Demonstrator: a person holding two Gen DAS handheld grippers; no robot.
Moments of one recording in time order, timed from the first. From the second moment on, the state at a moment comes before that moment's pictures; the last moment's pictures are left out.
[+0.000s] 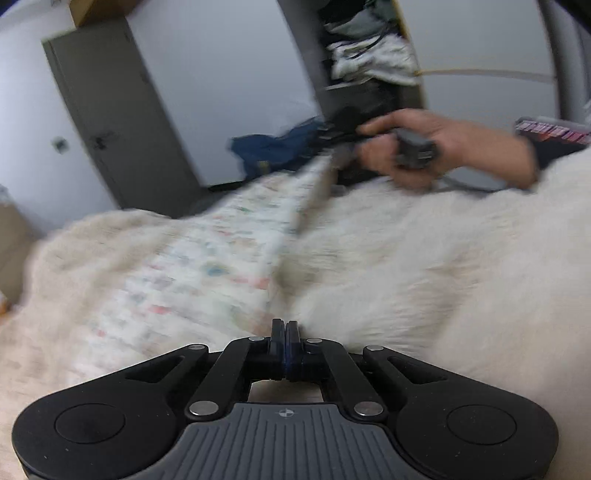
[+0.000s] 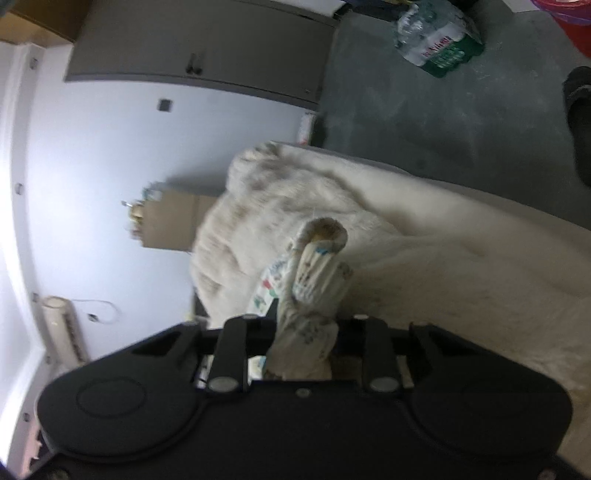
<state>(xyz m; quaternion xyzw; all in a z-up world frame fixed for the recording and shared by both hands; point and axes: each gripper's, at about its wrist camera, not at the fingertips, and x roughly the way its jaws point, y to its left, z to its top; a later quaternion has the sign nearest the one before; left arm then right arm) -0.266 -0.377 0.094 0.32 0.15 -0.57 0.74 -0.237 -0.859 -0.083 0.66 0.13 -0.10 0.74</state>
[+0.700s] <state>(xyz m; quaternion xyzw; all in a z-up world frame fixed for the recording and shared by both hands) -0.125 -0.141 0.138 -0.02 0.22 -0.29 0.93 -0.278 -0.916 0.017 0.58 0.03 -0.16 0.80</state>
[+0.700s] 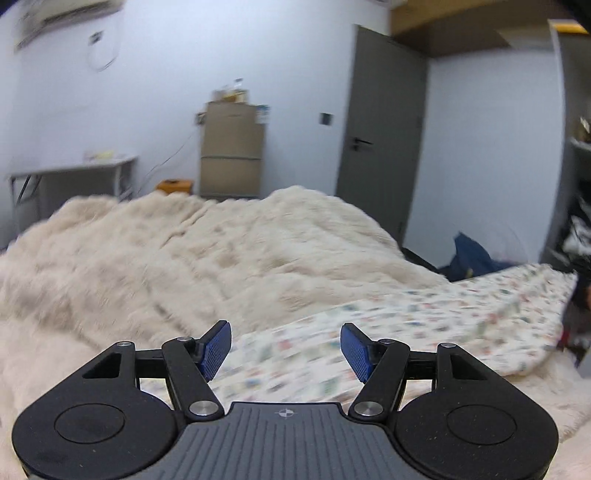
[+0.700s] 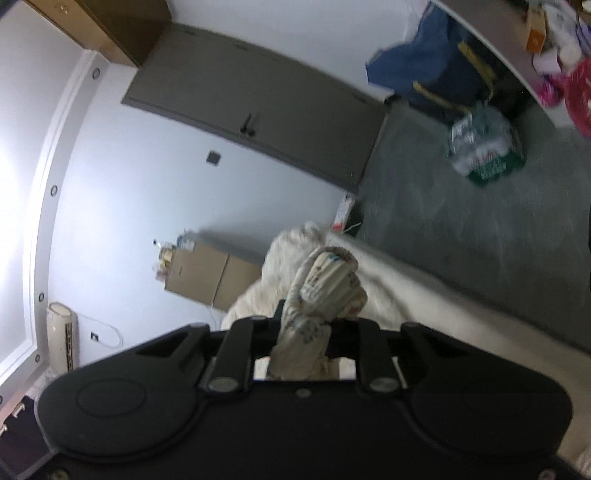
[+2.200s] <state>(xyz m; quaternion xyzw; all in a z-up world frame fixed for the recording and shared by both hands) 0.025 -0.141 0.021 -0.24 0.42 -0.33 0.81 -0.279 -0.877 0.168 0.36 0.01 -0.16 0.92</state>
